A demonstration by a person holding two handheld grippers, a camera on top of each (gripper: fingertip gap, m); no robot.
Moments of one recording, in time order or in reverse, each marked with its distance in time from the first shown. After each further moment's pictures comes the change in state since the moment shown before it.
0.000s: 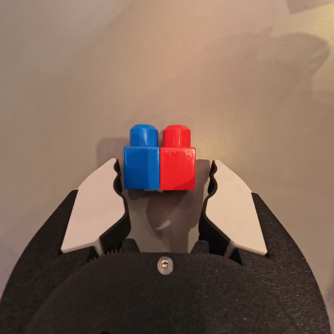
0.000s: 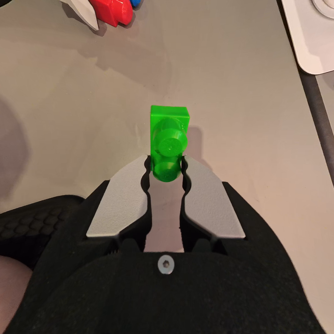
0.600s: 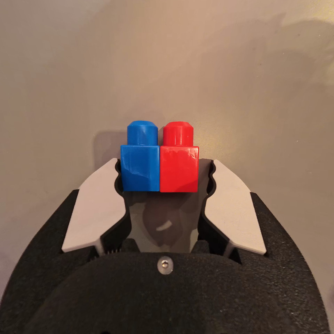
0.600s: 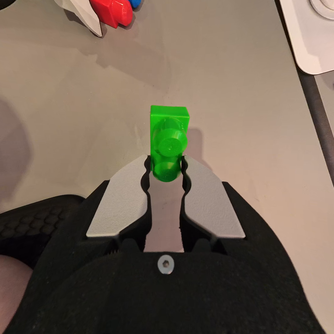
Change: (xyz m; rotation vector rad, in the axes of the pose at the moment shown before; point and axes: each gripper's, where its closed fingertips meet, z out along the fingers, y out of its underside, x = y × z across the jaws) left arm 0.000 0.006 0.008 -0.029 0.003 -0.008; right arm 0.000 0.000 -0.001 0.006 -0.001 0.002
